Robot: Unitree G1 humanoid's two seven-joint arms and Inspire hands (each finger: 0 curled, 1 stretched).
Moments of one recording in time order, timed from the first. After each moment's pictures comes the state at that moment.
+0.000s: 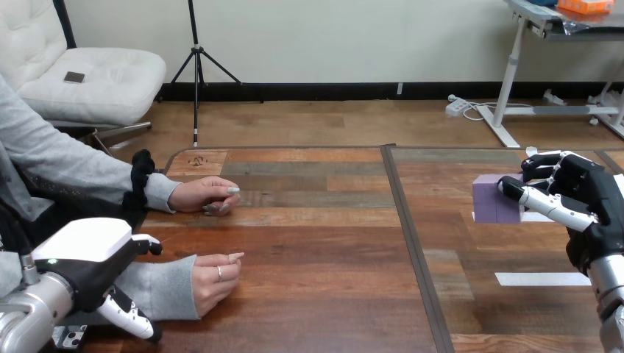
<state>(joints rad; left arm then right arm) -0.01 0.76 -0.07 0.07 0.80 -0.09 -0.39 -0.41 -0.40 -0.32 0.96 0.24 -0.49 0.32</state>
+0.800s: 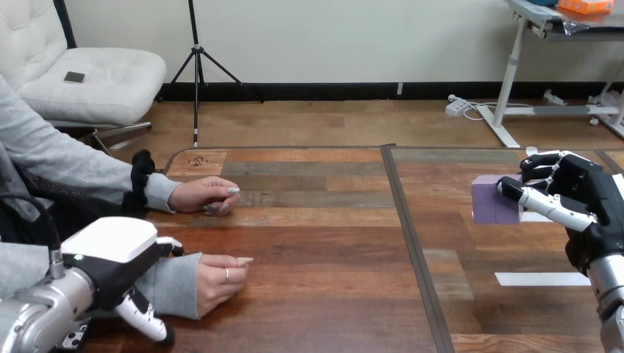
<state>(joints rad) -0.09 0.77 -0.16 0.16 0.84 -0.17 -0.35 -0.41 -0.40 -0.32 0.96 0.24 -0.49 0.33</state>
